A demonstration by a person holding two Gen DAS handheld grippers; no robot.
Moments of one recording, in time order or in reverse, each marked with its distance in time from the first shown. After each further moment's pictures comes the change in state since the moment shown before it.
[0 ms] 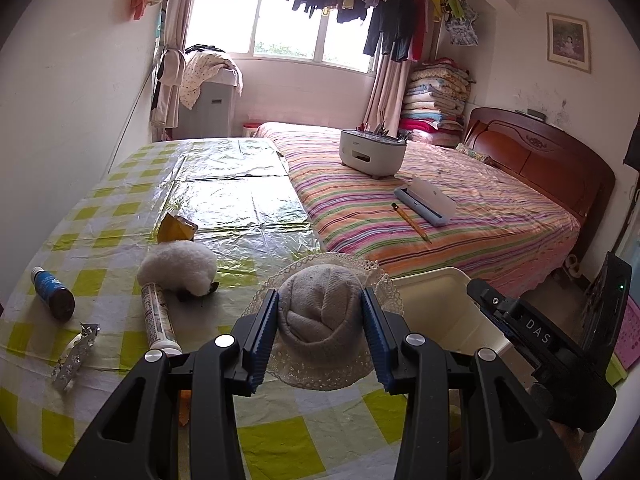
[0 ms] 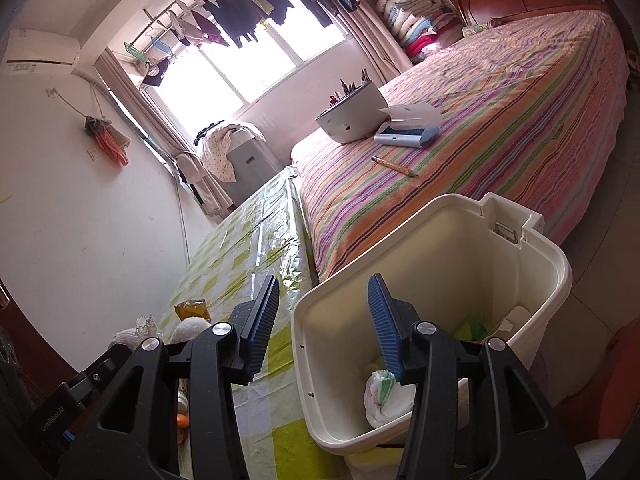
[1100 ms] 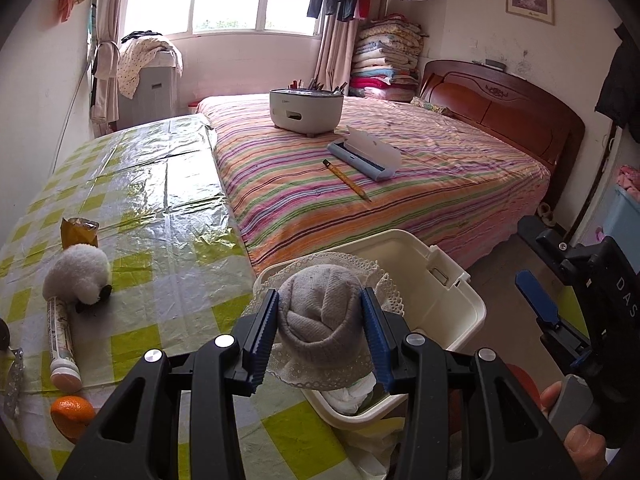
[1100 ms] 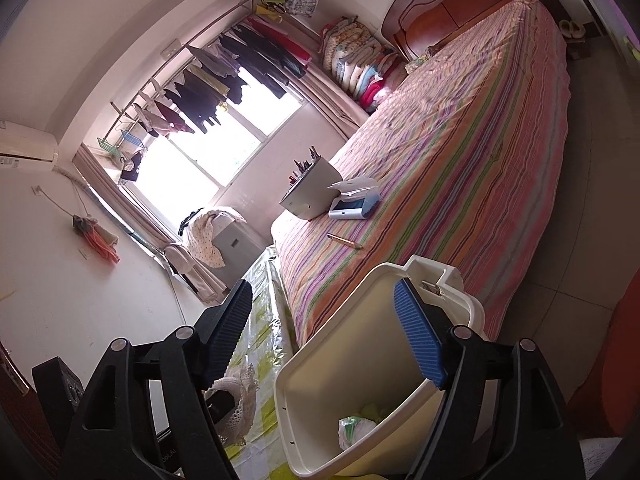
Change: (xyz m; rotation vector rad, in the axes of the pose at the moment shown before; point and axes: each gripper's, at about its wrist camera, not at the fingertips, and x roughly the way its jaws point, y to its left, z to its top) left arm 0.062 -0.083 -0.004 0.134 0.131 -0.126; right arm -0.052 -0.056 0.020 0.207 -0.247 -0.026
